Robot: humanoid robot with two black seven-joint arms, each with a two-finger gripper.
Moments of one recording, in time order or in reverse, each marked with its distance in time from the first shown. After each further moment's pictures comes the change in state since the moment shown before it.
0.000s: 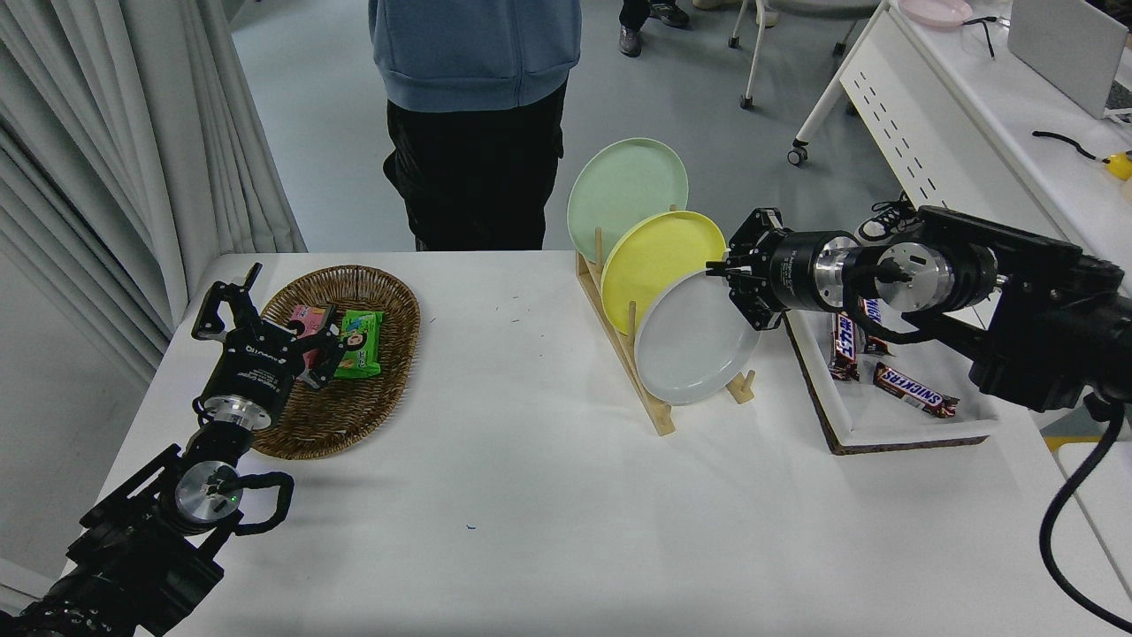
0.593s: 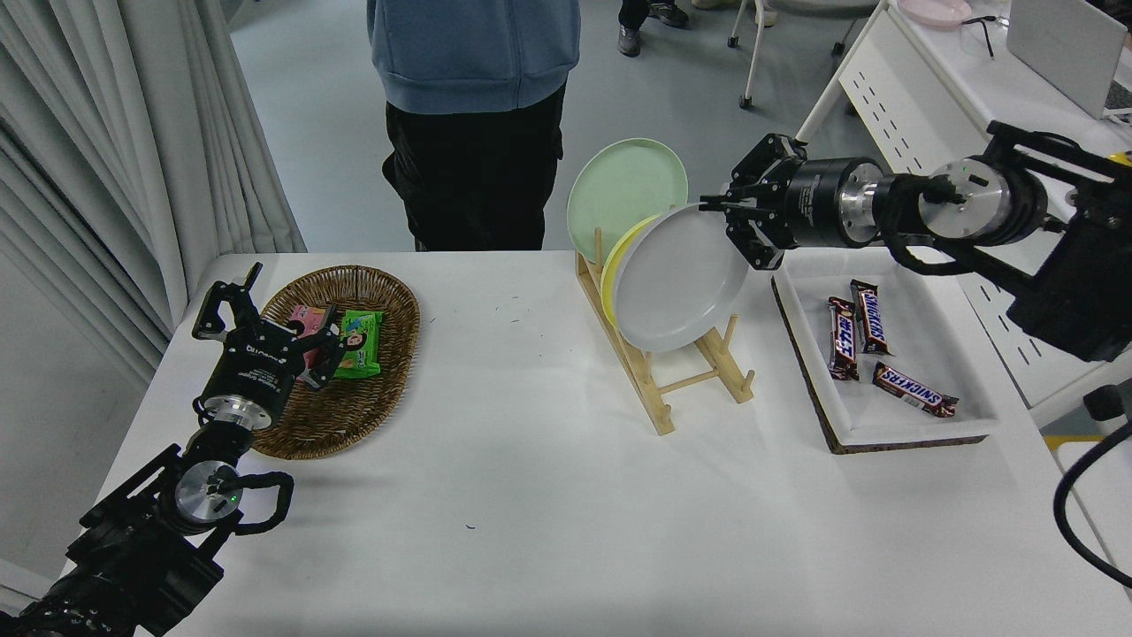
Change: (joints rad) left arm 0.000 0.000 0.001 0.000 0.000 0.000 0.000; right arm 0.122 -0.100 0.140 0.120 0.123 -0.063 -0.123
